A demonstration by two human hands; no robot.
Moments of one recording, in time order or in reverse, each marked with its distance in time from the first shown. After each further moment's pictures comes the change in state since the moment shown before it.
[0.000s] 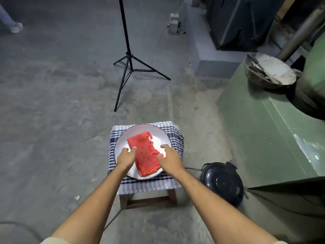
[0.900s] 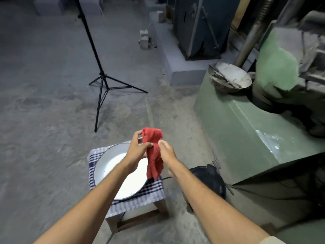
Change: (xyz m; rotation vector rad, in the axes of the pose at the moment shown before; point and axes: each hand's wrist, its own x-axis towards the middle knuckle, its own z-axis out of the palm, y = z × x) left_hand -0.090 0.154 0.034 -0.468 -0.419 0.342; right_hand 0.010 -0.009 -0.088 0.776 0.213 0.266
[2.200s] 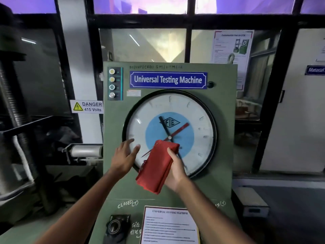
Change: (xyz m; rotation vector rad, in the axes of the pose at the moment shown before) left_hand -0.657 0.125 0.823 0.613 -1.051 1.085; right_hand -0.757 0.064 -0.803 1.120 0.740 -0.718
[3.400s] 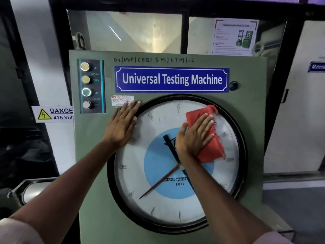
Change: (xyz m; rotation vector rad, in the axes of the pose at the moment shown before) left_hand 0.335 -0.031 0.018 0.339 0.074 0.691; right_hand 0.280 -0.149 0.006 -1.341 1.294 -0.945
